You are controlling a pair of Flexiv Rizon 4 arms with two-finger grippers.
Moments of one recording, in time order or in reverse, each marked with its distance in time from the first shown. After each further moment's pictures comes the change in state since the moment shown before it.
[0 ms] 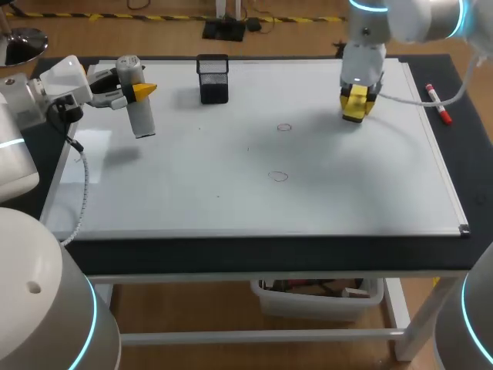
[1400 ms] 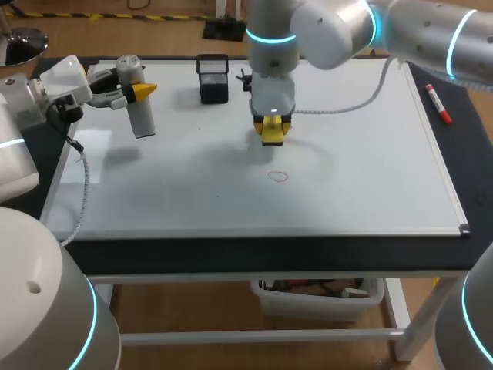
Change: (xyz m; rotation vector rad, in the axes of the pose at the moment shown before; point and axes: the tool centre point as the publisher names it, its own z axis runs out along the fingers) left arm 0.000 0.000 0.000 0.000 0.000 0.000; right arm -0.157 0.176 -0.008 0.075 0.007 -0.377
